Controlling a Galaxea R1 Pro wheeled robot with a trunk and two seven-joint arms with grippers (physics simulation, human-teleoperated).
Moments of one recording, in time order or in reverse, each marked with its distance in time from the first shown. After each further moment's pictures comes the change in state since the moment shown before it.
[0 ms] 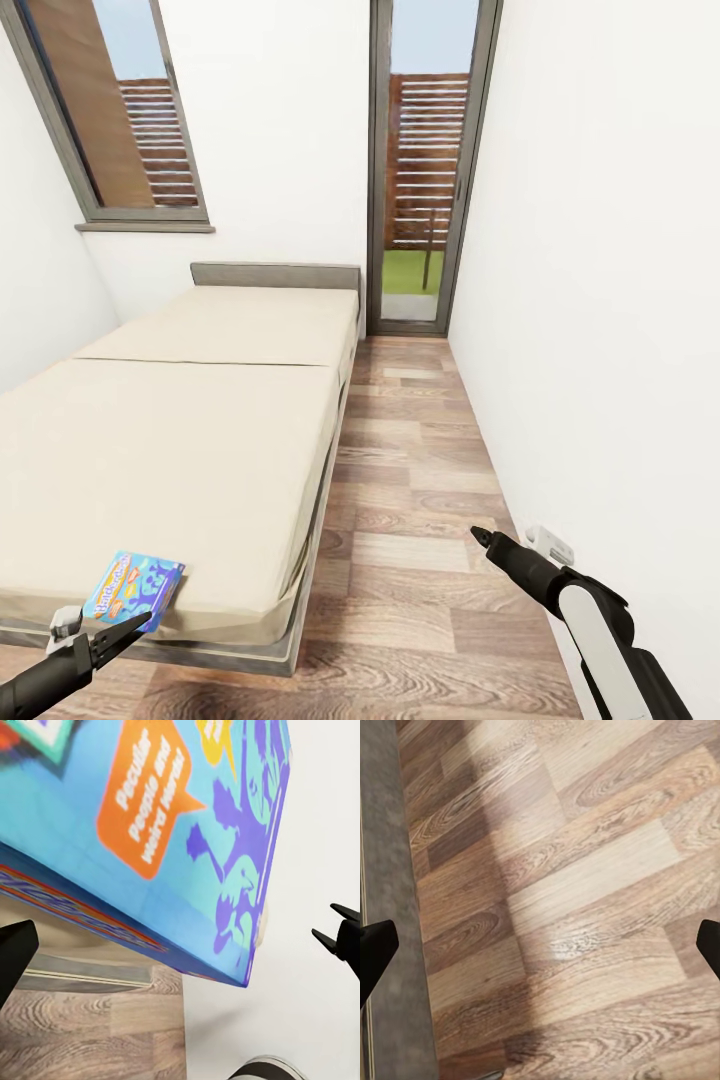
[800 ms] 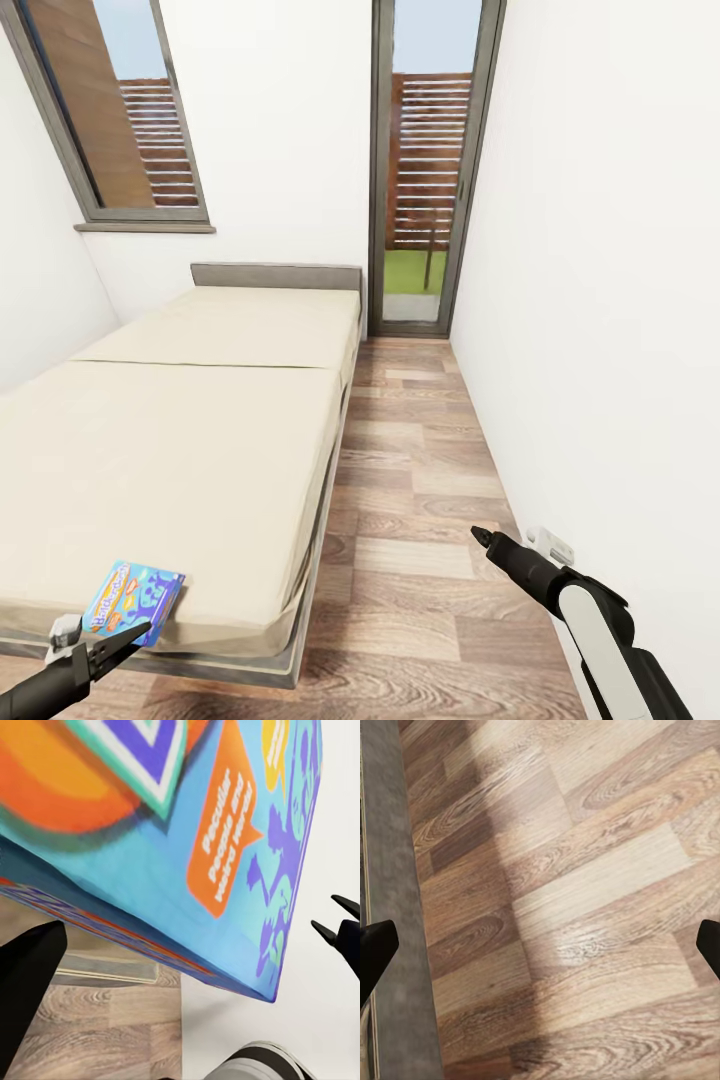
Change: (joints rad) left arm 0.019 0.000 -0.010 0.001 -0.008 0.021 -0.006; right arm 0.000 0.000 0.000 0.000 0.000 0.000 0.000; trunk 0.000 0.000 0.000
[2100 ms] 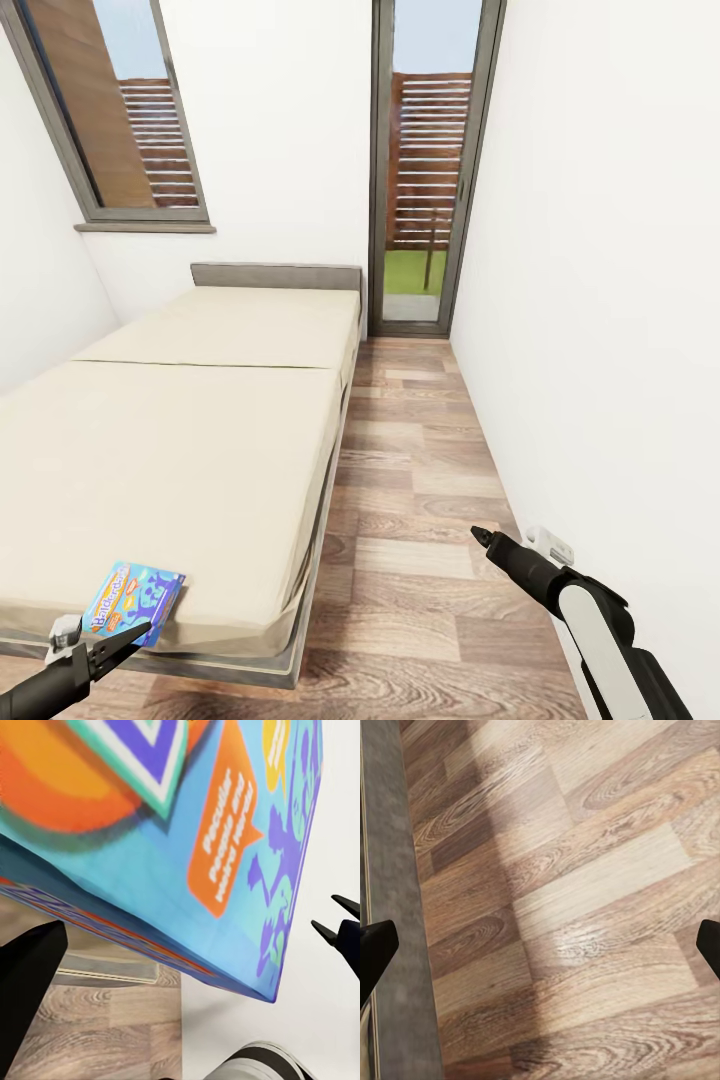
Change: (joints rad) left arm 0.000 0.000 -0.001 0.000 0.001 0.000 0.001; right arm 0.000 0.000 0.000 0.000 0.000 0.000 0.001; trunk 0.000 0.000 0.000
